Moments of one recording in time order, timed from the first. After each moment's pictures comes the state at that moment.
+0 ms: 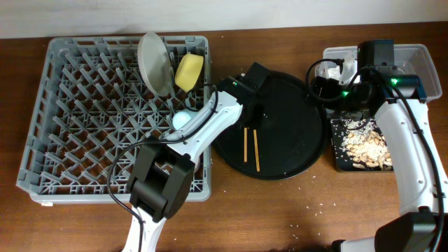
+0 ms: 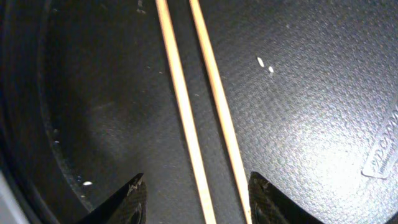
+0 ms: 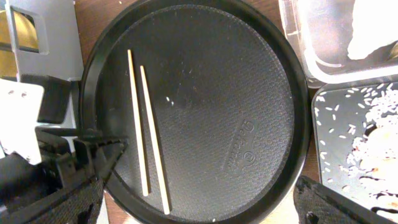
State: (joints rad) left arm -0.66 2.20 1.85 -0.94 -0.01 -0.39; right arm -0.06 1.59 1.47 -1.02 -0.28 0.25
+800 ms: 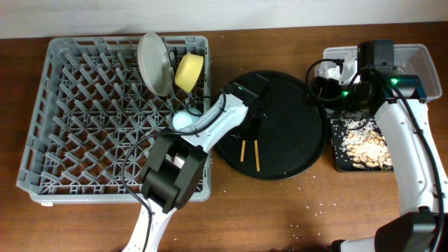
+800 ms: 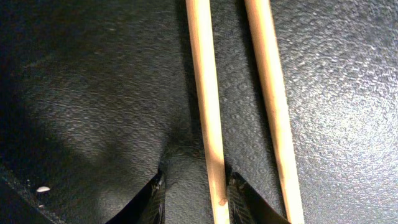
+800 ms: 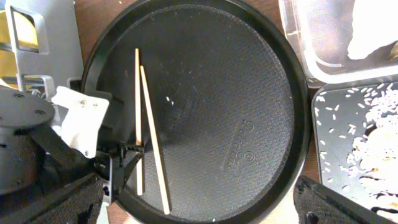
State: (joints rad) left arm -0.66 2.32 1.86 -1.02 0.02 -0.36; right arm -0.06 1.59 1.47 -1.02 -0.28 0.25
